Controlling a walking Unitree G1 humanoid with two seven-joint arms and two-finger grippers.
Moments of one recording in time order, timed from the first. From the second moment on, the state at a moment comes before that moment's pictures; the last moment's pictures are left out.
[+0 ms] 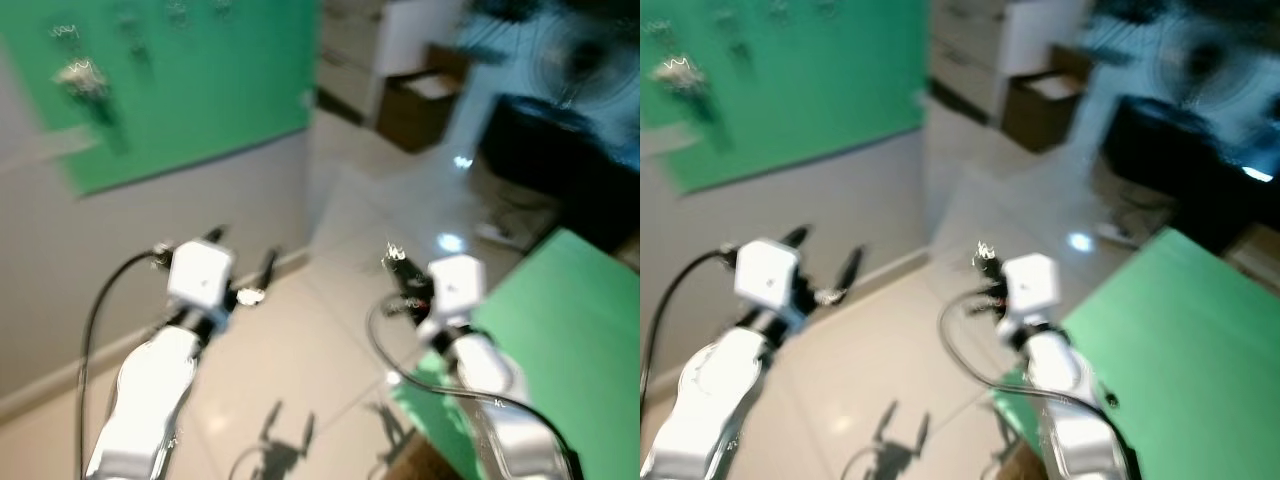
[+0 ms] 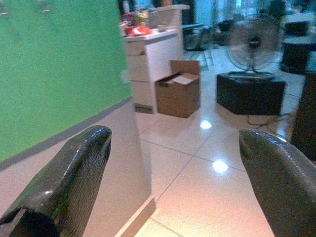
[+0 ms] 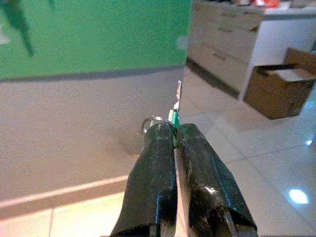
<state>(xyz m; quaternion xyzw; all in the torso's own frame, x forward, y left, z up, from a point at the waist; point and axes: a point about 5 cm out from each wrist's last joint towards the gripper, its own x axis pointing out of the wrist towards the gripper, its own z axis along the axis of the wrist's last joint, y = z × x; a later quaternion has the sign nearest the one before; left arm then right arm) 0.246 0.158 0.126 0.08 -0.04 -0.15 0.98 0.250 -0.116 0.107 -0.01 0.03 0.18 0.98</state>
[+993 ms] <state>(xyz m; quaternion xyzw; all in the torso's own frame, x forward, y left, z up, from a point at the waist) 0.246 0.161 0.129 0.09 -0.05 -0.14 0.99 0.257 -0.116 0.115 -0.02 0.01 0.19 0.98</state>
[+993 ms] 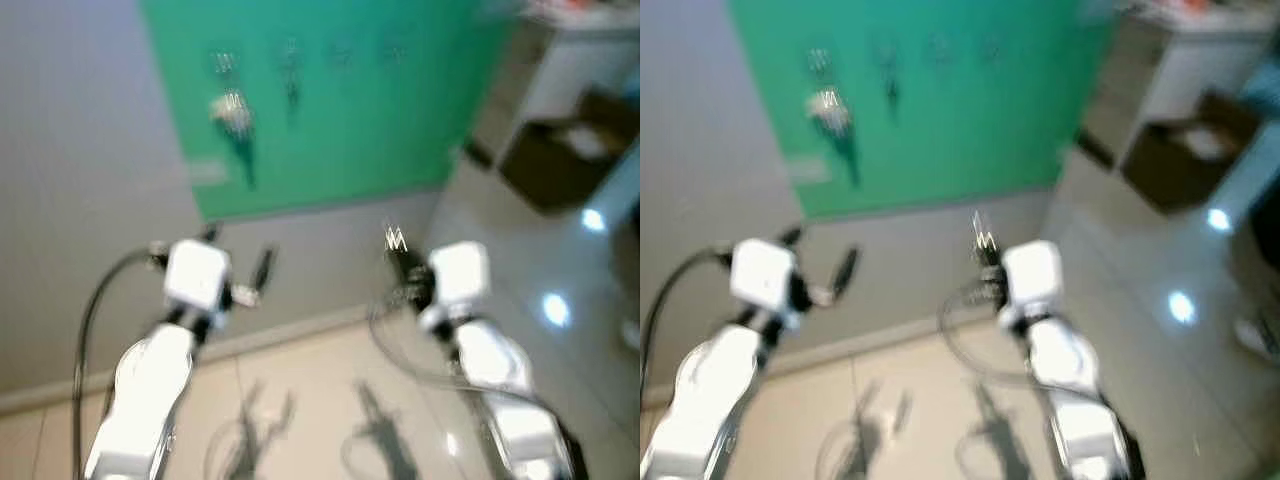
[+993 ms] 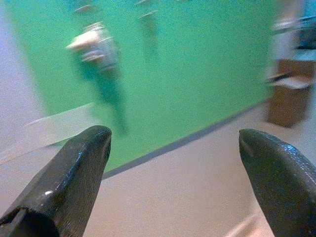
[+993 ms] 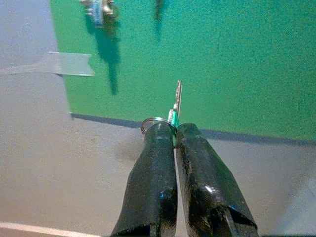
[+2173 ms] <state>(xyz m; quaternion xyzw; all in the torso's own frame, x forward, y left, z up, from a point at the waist) 0.259 0.144 0.134 0.07 -0.06 -0.15 0.98 0.258 -0.139 0.108 -0.01 0.01 0.15 0.99</state>
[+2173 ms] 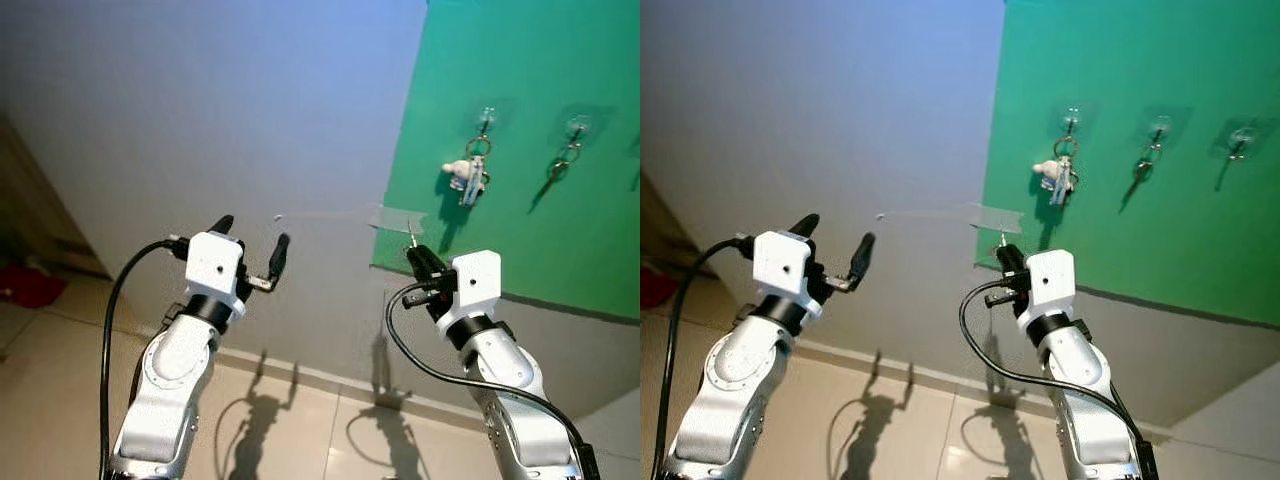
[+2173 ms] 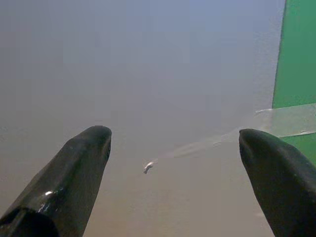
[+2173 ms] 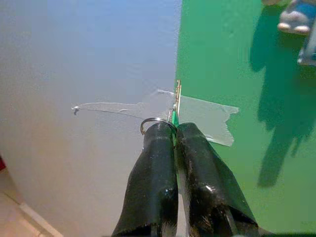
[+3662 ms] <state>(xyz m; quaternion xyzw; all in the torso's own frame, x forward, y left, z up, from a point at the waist) 0.247 0.148 0.124 0.09 -0.05 -0.19 0.98 0.222 -0.132 0.137 0.02 -0.07 0.26 0.96</state>
